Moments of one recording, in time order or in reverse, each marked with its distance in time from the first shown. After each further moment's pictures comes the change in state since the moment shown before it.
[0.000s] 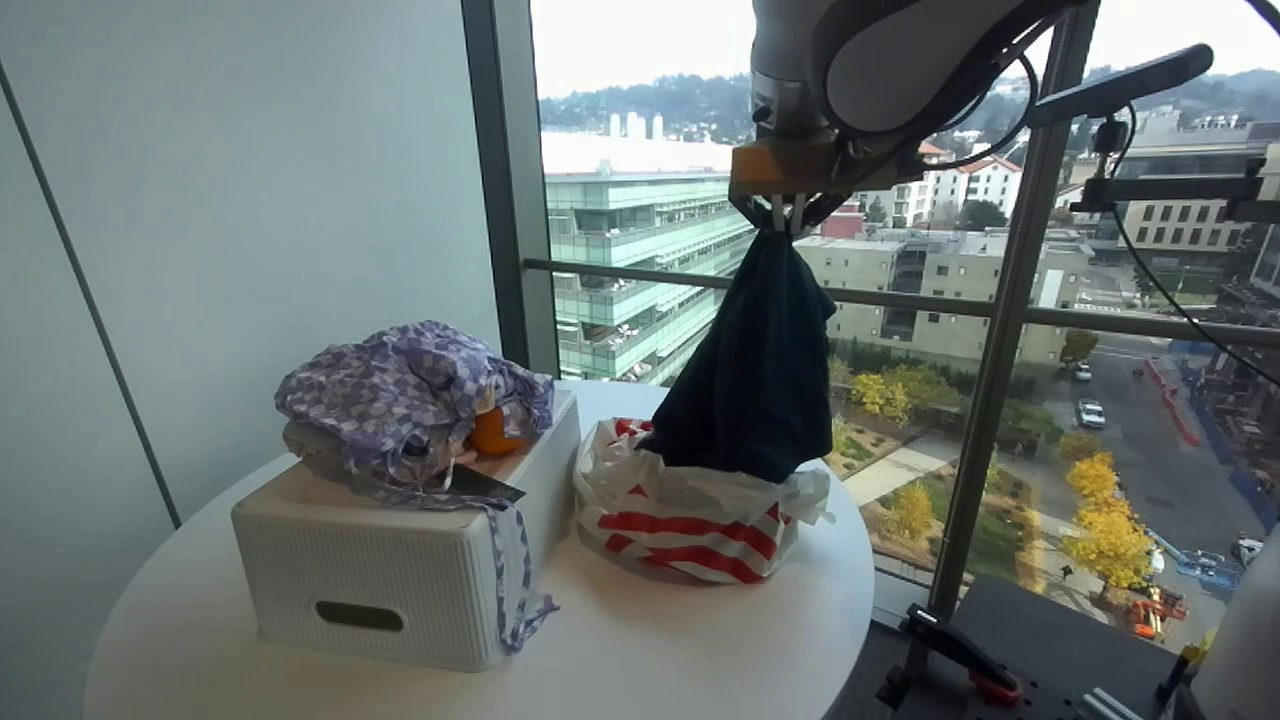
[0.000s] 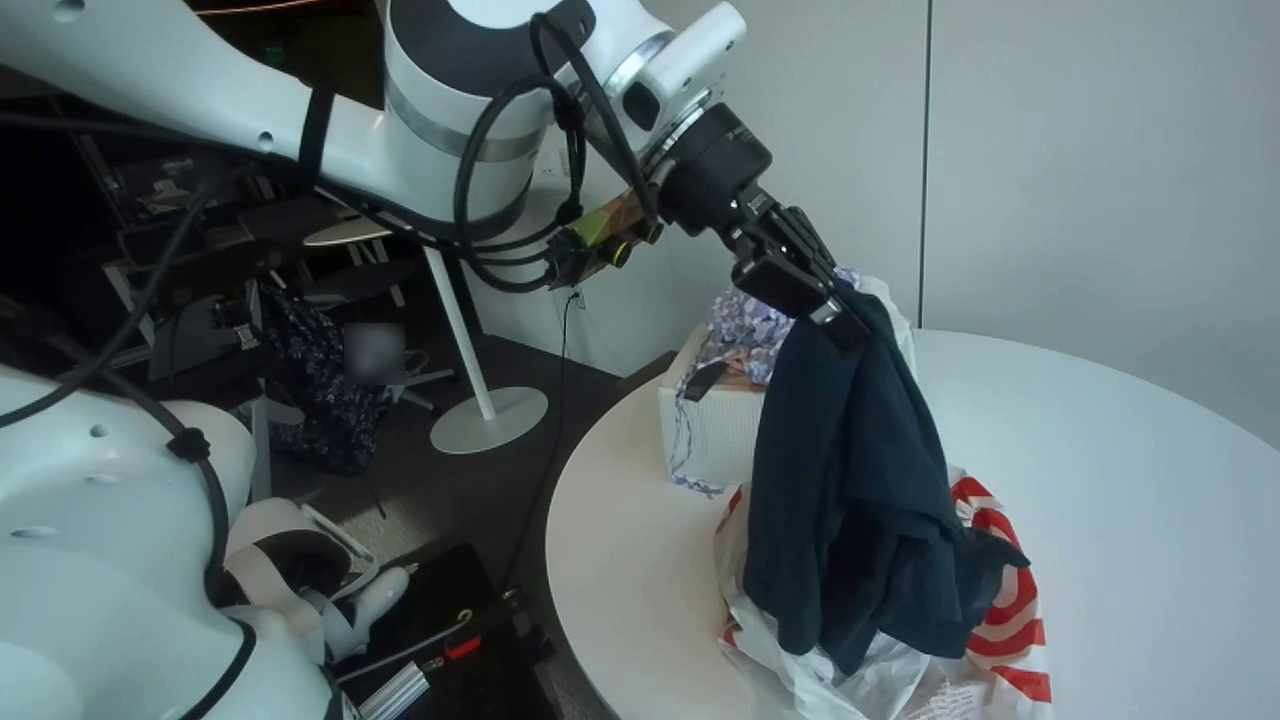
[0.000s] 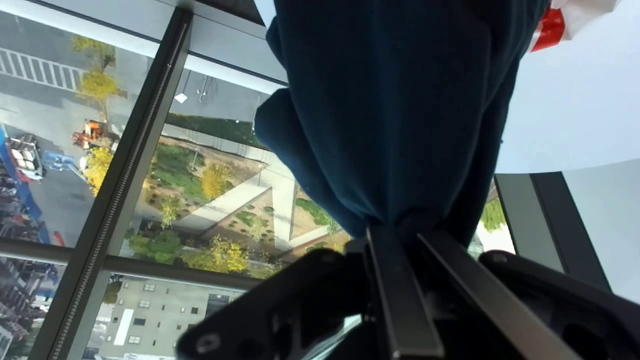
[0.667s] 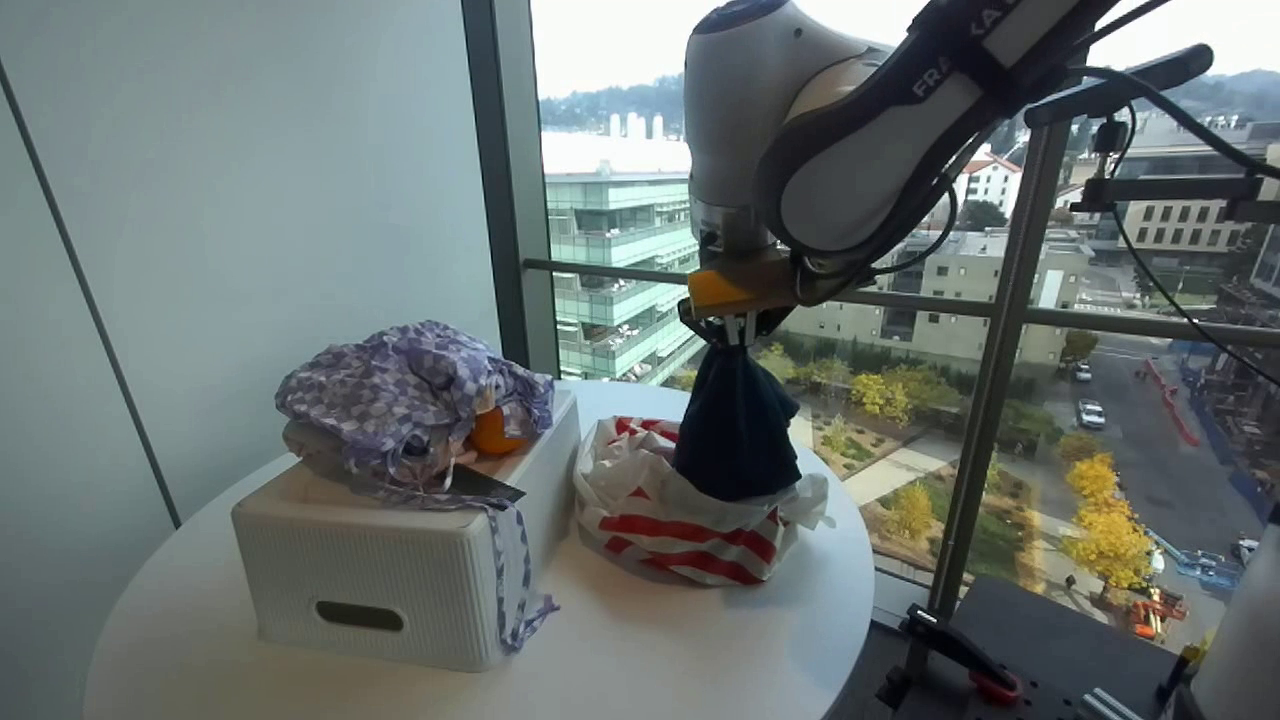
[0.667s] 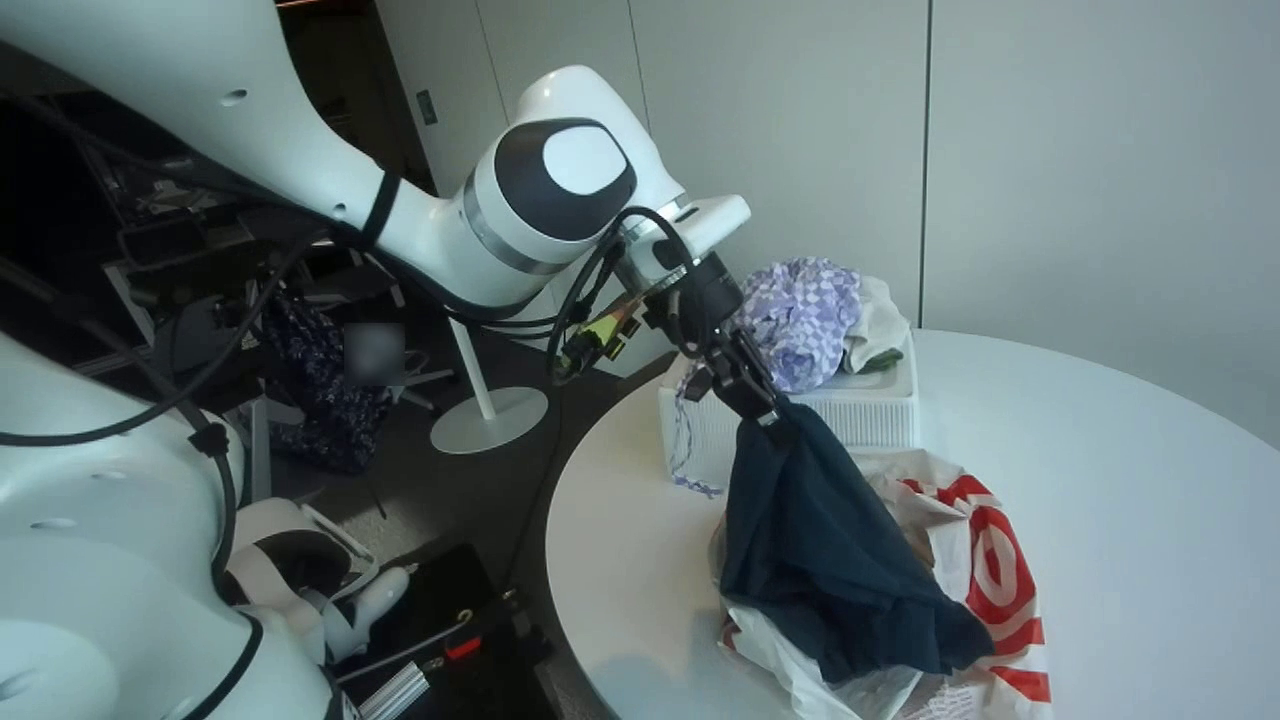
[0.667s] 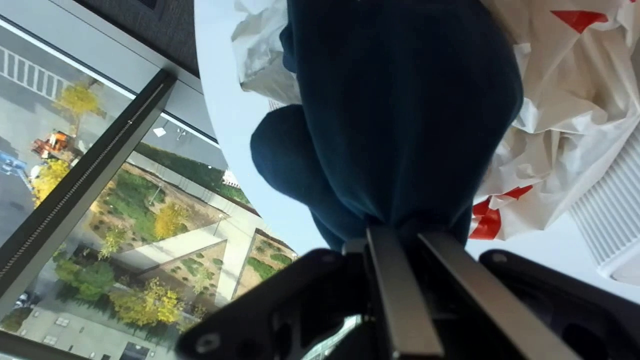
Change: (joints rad) arm 0.106 0.194 0.027 -0.067 0.037 0.083 -0.052
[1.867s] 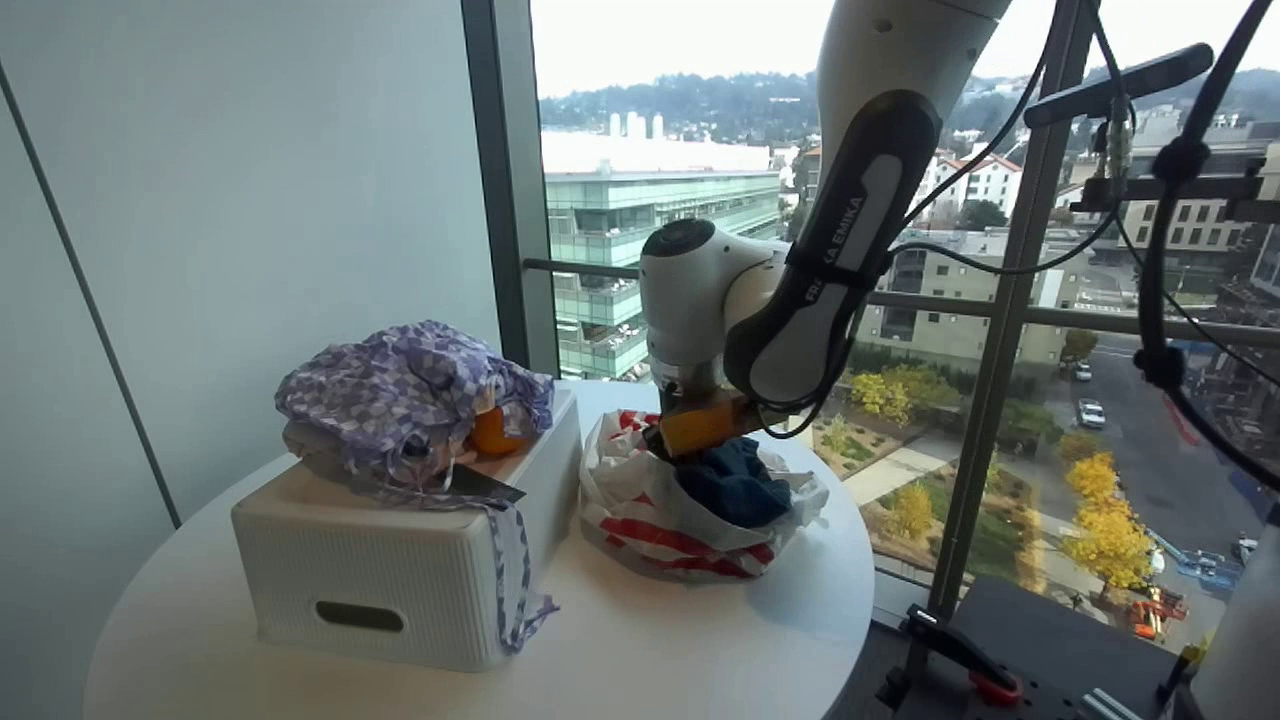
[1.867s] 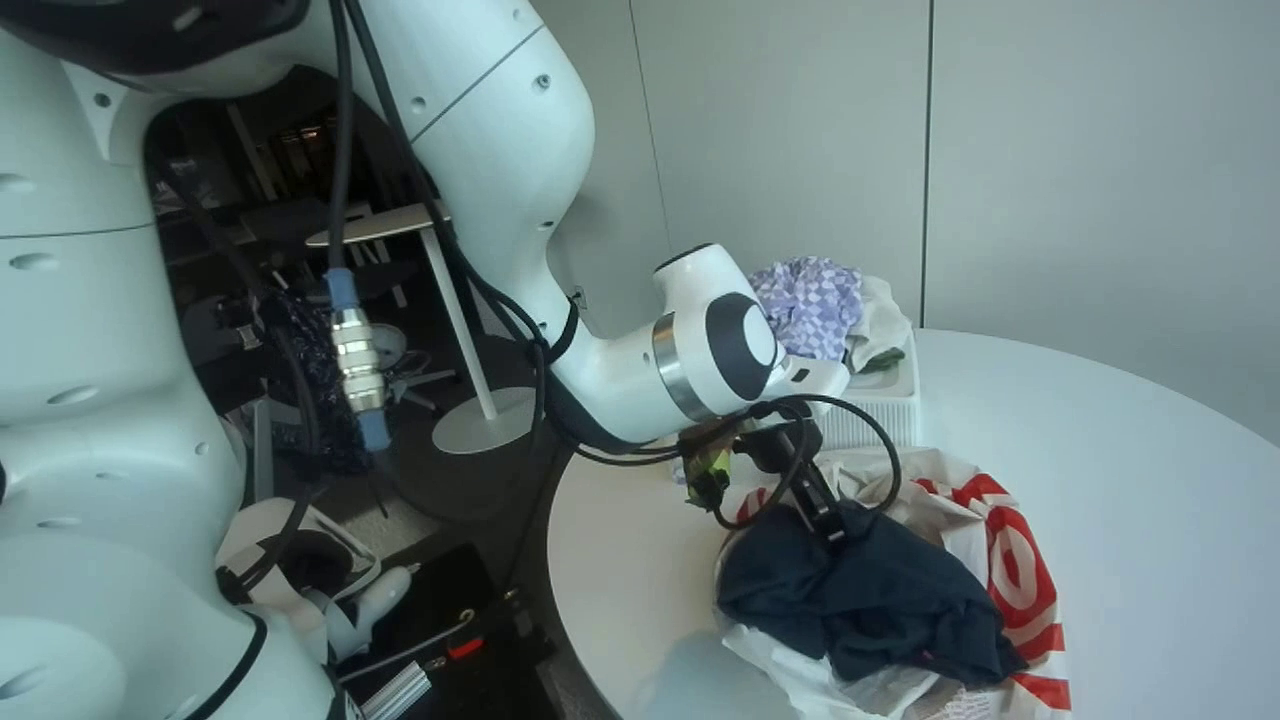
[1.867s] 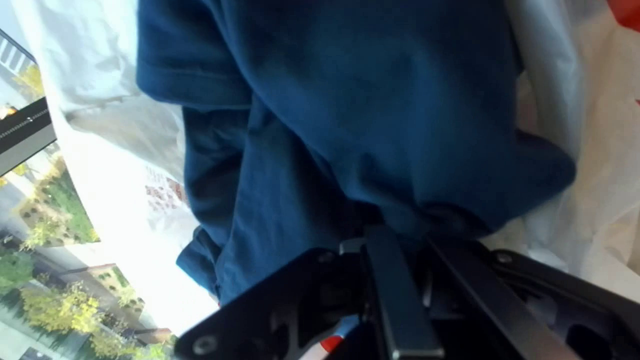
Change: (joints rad) arm 0.009 0.589 -0.091 0.229 -0.315 0.274 0.091
